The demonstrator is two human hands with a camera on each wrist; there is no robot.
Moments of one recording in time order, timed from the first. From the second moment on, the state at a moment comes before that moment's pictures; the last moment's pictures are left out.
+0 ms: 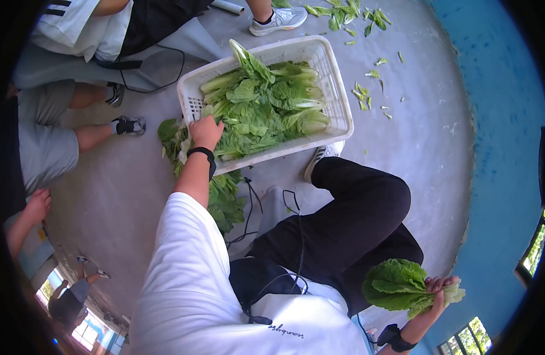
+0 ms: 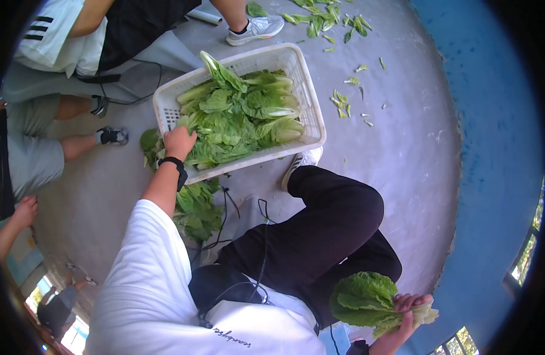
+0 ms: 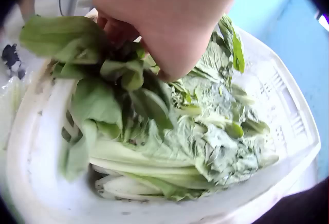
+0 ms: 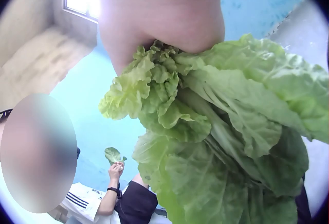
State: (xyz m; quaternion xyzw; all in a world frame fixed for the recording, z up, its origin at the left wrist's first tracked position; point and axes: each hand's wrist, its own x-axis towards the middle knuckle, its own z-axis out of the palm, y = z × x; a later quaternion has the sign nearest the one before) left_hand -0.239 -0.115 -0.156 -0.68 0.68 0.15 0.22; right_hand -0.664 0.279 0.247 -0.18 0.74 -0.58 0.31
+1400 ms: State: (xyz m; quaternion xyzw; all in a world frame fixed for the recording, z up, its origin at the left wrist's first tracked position) left_hand -0.250 -0.034 -0.146 -0.70 0.63 0.29 0.18; right_hand -0.672 0.330 0.248 -0.20 0.67 -0.64 0.31
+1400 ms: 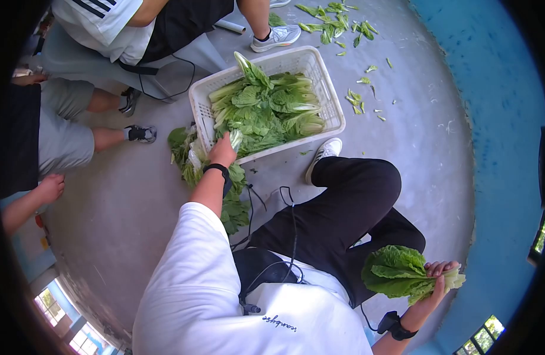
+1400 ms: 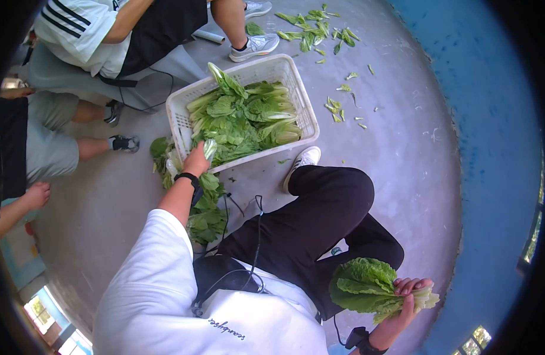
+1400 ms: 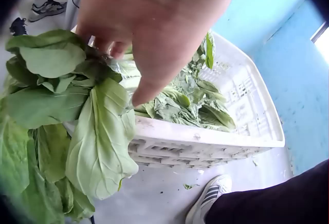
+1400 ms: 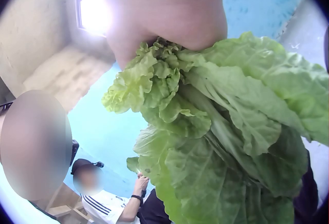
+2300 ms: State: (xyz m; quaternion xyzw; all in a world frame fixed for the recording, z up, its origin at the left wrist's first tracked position) left_hand -0.106 0.033 -0.145 -0.79 0.33 0.39 -0.35; right_hand -0.676 0.322 0.237 -0.22 0.65 -0.65 0.33
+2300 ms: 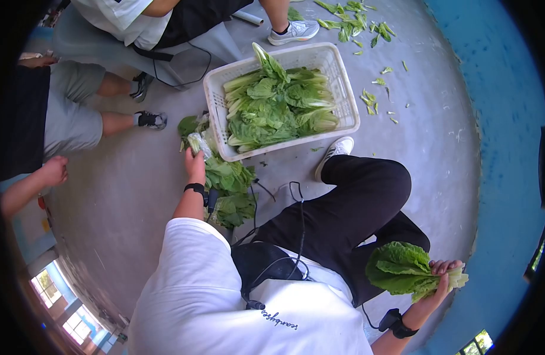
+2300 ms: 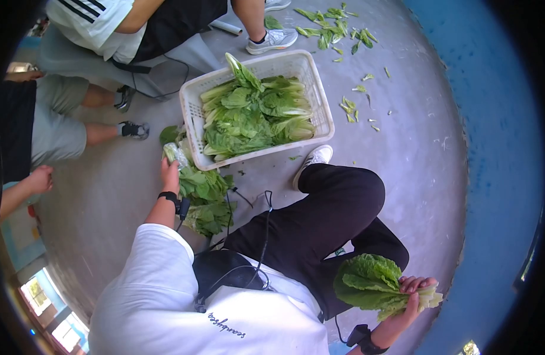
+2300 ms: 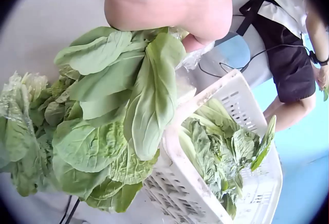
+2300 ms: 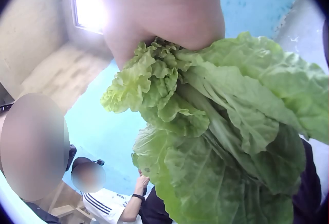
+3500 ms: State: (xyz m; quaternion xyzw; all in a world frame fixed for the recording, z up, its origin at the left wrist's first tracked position) left_hand -0.315 -0.041 -0.105 -0.54 0.76 0.30 -0.22; right_hand -0.687 0.306 0.217 -0.04 0.61 -0.69 0.38
